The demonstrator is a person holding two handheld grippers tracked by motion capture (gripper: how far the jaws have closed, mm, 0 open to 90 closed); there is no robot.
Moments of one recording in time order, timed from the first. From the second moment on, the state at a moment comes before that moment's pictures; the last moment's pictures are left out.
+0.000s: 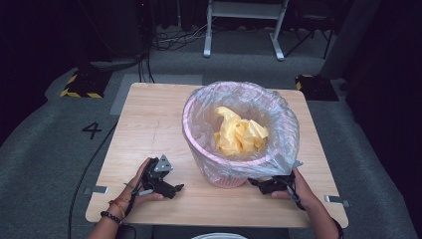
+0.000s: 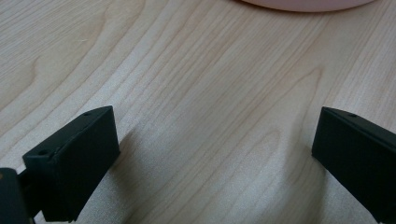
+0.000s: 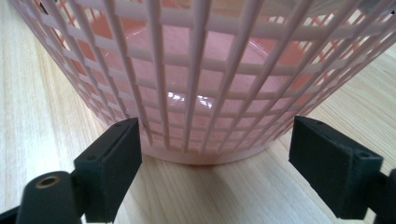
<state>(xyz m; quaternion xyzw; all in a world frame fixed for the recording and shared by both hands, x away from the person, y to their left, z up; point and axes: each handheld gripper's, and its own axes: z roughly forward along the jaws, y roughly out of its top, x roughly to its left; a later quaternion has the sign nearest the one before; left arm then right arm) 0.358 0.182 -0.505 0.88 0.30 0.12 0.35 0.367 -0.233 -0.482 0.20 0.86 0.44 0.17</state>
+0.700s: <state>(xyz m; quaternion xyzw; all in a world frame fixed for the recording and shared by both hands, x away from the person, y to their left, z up) 0.357 0.183 -0.505 0.88 0.29 0.11 0.35 0.386 -0.333 -0.496 0.39 0.83 0.36 0.18</state>
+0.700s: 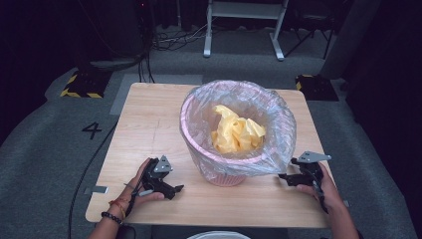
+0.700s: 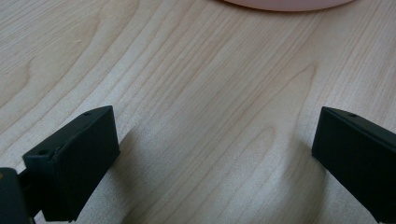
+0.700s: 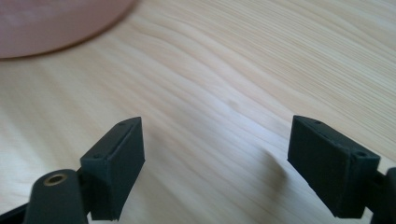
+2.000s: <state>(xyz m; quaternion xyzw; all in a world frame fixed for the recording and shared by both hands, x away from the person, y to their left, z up) 0.358 0.191 -0.470 0.86 0.27 0.16 0.39 0.384 -0.337 -0.481 0.39 0.80 0.40 0.22</state>
